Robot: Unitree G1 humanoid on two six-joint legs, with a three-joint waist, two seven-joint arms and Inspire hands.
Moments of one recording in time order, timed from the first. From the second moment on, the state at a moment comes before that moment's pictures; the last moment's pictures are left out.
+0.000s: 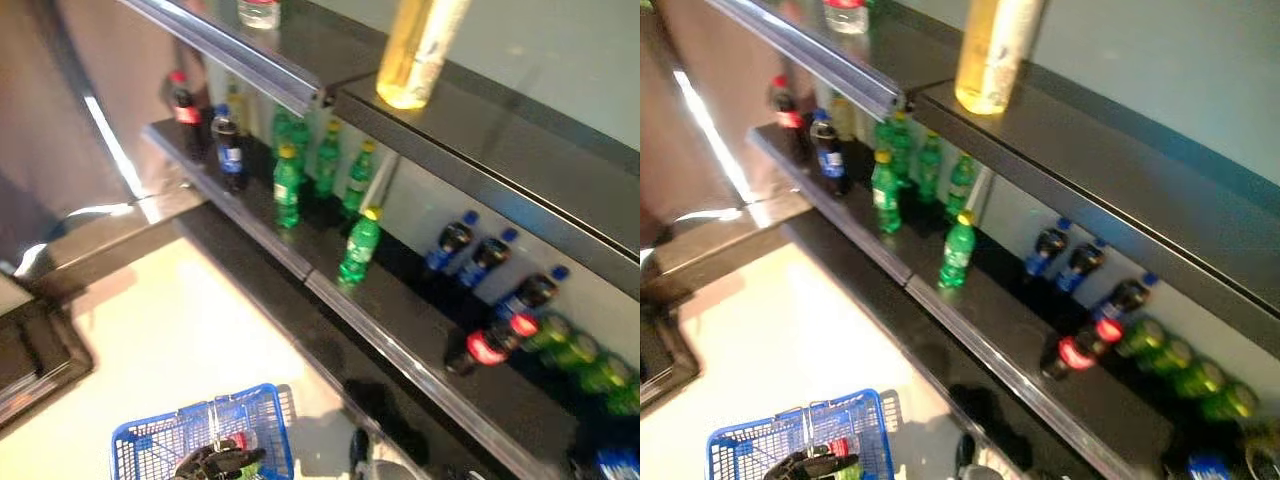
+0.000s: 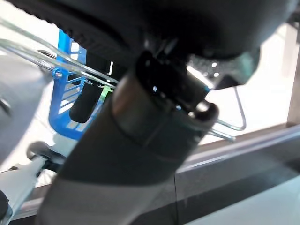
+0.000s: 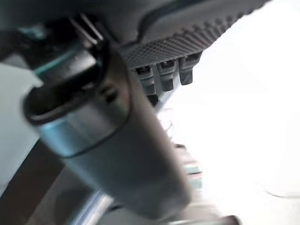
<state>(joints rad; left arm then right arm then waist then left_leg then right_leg) 0.05 0.32 -0.09 1.15 -0.53 -0.06 -0.17 0.09 -0.23 0.10 1.29 0.05 0.00 0.01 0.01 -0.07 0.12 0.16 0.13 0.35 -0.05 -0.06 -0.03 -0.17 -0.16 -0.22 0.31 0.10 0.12</state>
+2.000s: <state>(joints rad) 0.05 0.30 0.01 1.20 -0.52 -0.10 -0.13 0.06 -0.27 0.09 1.26 0.00 -0.01 0.04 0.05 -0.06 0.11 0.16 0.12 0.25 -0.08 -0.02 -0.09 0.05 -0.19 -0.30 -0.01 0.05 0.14</state>
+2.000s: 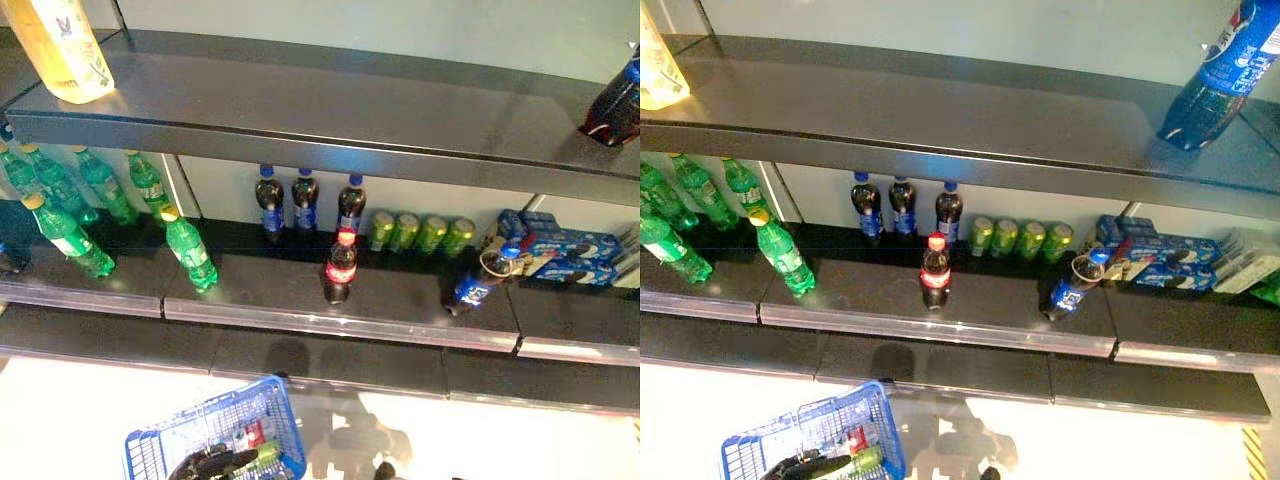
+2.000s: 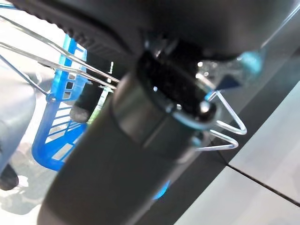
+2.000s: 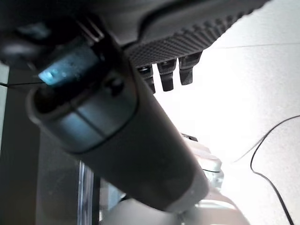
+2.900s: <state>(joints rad) 0.06 0.27 0.02 1.24 -0.53 -0.11 -0.14 0.09 -0.29 0.05 1.29 0.00 -0.01 0.02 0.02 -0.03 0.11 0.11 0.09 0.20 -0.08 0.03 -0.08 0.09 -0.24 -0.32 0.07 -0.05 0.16</state>
